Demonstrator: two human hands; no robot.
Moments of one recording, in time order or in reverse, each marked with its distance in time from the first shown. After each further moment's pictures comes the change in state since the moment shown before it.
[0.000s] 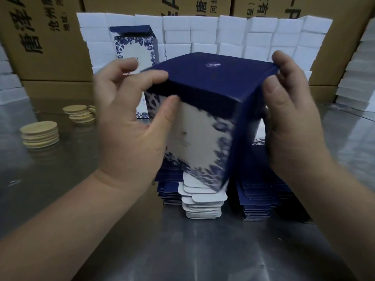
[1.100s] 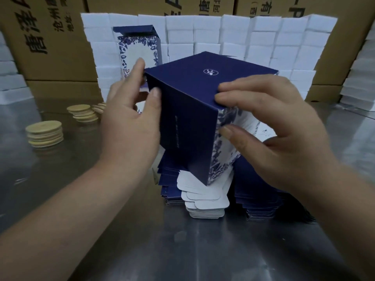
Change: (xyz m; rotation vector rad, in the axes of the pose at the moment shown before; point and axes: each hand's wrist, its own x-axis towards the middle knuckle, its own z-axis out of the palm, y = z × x) left_hand 0.006 -0.012 0.004 -0.177 -0.065 -0.426; right_hand -0.013 -0.019 0.002 -0.714 -0.280 -0.714
